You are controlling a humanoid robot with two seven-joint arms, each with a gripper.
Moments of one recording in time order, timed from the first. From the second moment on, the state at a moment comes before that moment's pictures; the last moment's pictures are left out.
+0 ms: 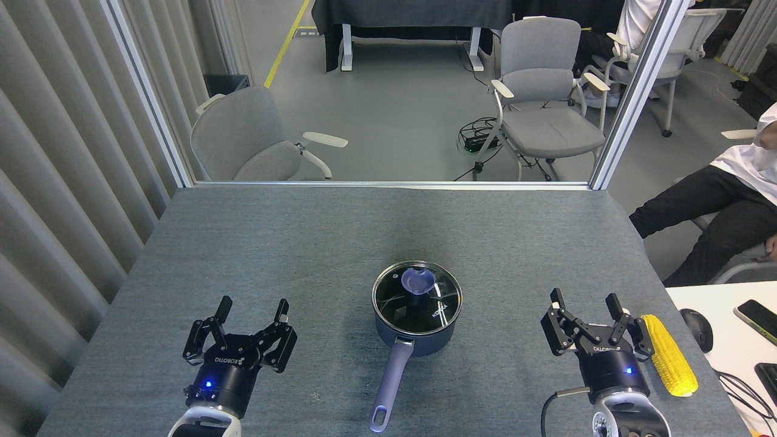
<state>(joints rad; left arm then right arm) -0.03 -0.06 0.08 -1.62 -1.47 -0.21 0.06 -0.08 -0.03 -0.16 -1.51 1.35 -0.15 0.01</state>
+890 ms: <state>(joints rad) -0.42 -0.08 -0.16 -1.33 -1.49 -0.23 0.00 -0.08 -0.03 -0.17 -1.51 1.34 -0.15 0.02</state>
